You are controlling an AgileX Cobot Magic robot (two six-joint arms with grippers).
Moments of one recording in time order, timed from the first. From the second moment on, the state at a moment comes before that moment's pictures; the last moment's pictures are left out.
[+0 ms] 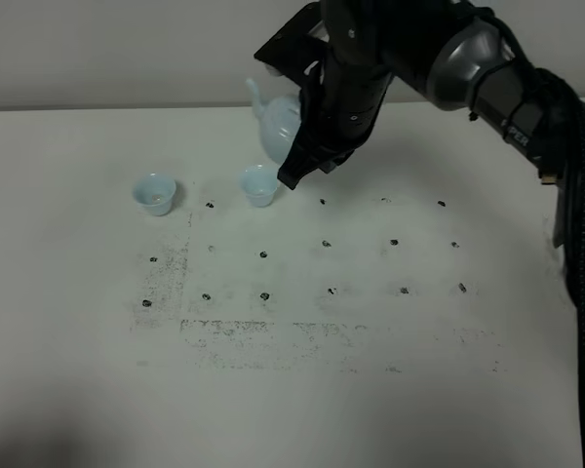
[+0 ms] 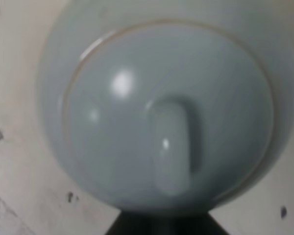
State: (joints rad) left arm 0.00 0.00 -0.47 -0.10 1.07 0.04; right arm 0.56 2.25 -2.15 -0.07 1.23 -0.32
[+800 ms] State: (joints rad) left arm 0.00 0.00 -0.47 -0.10 1.07 0.04; right arm 0.62 2.29 -2.18 0.01 1.24 -0.76
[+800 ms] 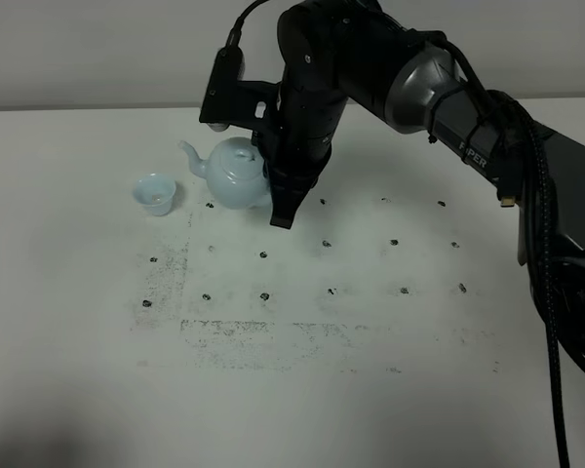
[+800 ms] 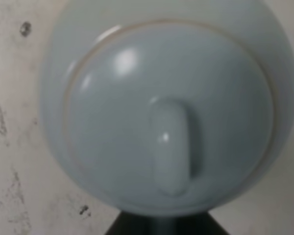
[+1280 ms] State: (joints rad) left arm 0.00 0.00 -0.47 -0.10 1.07 0.04; right arm 0.62 2.29 -2.18 0.11 1.24 -0.93
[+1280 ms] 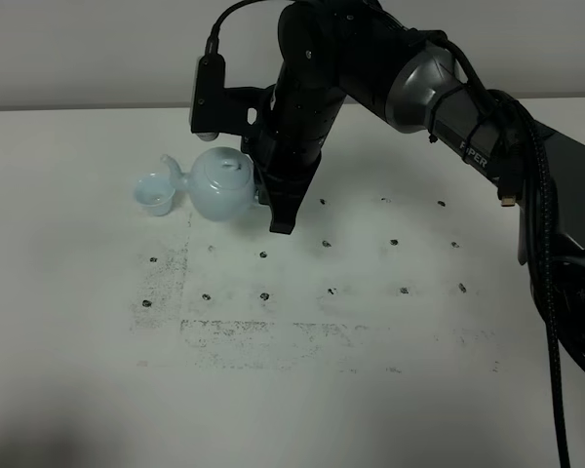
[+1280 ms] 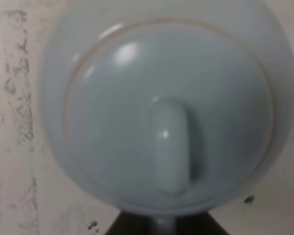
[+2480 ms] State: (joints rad) left arm 0.00 0.00 -0.47 -0.10 1.07 0.04; right arm 0.62 2.29 -2.18 0.06 1.24 -1.16
